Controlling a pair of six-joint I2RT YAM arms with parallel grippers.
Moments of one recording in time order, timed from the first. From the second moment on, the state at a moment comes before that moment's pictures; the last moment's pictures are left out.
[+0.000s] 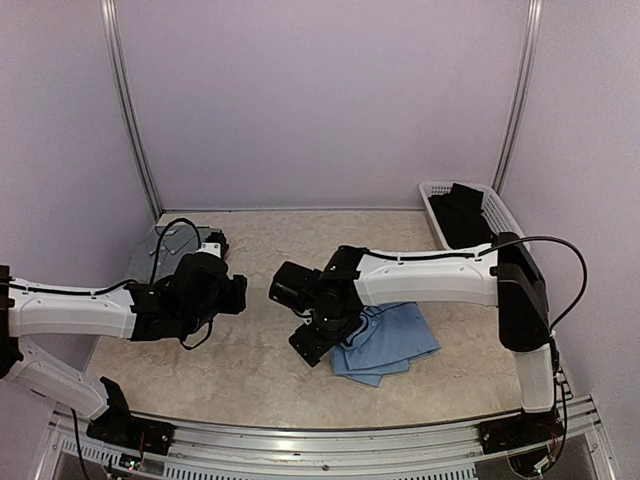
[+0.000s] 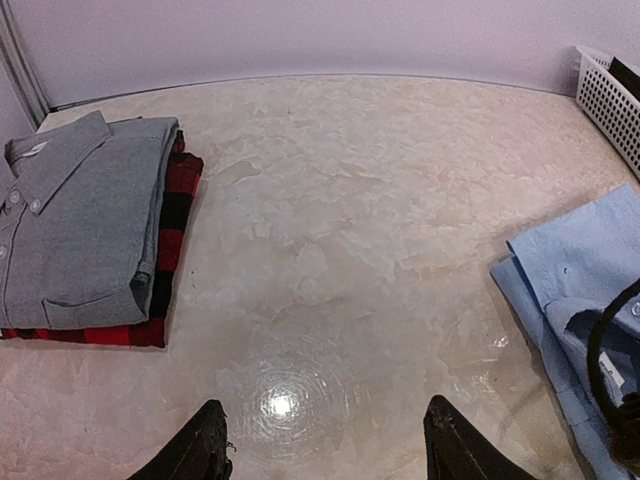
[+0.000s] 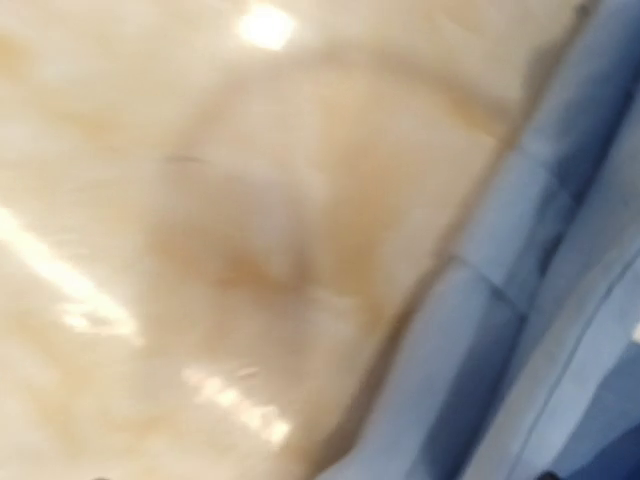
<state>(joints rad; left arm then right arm) -0.87 1.28 0.66 0.01 -0.64 -0.47 1.17 2.15 1.78 -1.00 0.24 0.41</state>
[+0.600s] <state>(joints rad) -0.87 1.24 0.55 0.14 -0.43 -0.53 0.87 1.73 1.33 -0.72 0.18 0.37</state>
